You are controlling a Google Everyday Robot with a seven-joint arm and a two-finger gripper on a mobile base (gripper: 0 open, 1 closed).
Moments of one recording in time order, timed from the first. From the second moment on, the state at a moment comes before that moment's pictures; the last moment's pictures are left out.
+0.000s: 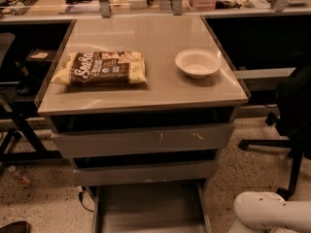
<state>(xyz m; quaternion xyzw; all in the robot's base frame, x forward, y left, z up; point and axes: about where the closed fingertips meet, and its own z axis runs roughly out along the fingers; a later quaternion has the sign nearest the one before) 0.219 -0.207 0.436 0.42 -0.88 -0.20 0.13</state>
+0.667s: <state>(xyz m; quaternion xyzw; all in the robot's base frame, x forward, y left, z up) 0.236 -0.219 0.363 0.36 -0.90 -0.23 0.11</state>
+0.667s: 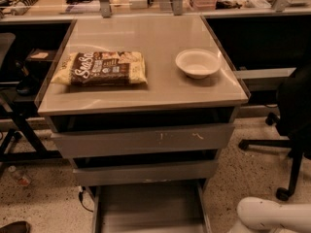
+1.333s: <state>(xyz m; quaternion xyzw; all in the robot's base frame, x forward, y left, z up) 0.262 -0.231 0.301 0.30 -0.92 -0.25 0.09</state>
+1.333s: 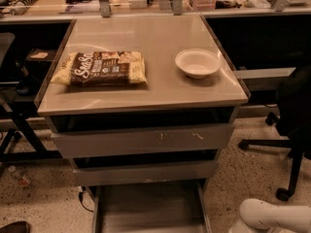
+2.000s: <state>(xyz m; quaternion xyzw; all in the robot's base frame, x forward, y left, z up) 0.259 -0.241 0.259 0.28 -0.93 -0.23 0.11</state>
